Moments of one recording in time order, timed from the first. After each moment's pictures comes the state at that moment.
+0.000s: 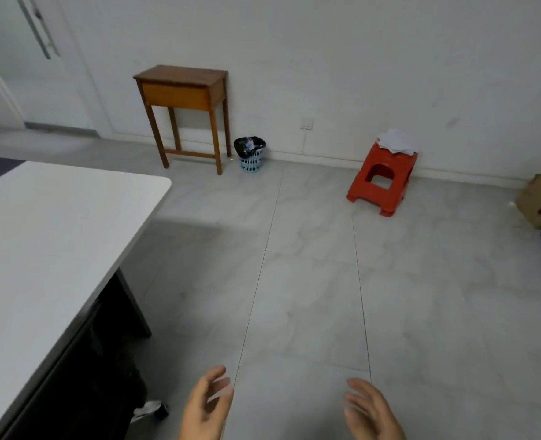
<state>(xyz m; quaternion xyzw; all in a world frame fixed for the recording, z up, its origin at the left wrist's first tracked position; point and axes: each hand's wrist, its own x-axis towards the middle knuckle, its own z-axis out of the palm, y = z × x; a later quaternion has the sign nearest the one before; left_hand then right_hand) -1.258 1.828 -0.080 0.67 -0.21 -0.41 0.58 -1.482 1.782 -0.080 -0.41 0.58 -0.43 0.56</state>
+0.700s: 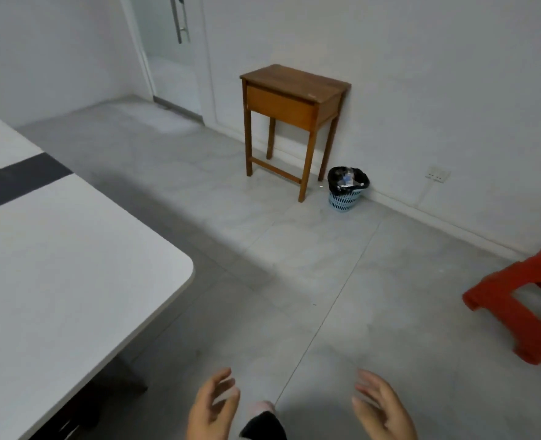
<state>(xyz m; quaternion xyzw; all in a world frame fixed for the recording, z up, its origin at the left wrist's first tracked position) -1.096 1.376 -0.082 0.74 -0.11 -0.26 0.61 -1.276 1.221 -0.061 -0.62 0.46 -0.25 0.58</state>
